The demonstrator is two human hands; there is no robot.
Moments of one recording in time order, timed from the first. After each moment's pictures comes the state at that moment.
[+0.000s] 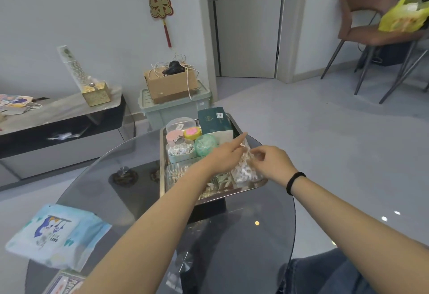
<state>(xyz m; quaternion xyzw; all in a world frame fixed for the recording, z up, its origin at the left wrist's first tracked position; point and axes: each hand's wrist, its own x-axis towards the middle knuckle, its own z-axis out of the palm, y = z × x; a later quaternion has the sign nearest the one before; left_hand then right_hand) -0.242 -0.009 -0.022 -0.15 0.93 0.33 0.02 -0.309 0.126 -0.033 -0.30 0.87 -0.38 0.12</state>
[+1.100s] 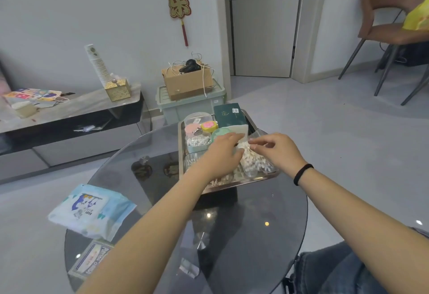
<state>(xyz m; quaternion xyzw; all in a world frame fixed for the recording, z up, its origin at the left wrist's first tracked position) -0.177 -0.003 -0.002 -0.15 0.95 0.24 -0.09 -0.290 0.120 -0.023 -0.36 0.79 -0.48 0.09</state>
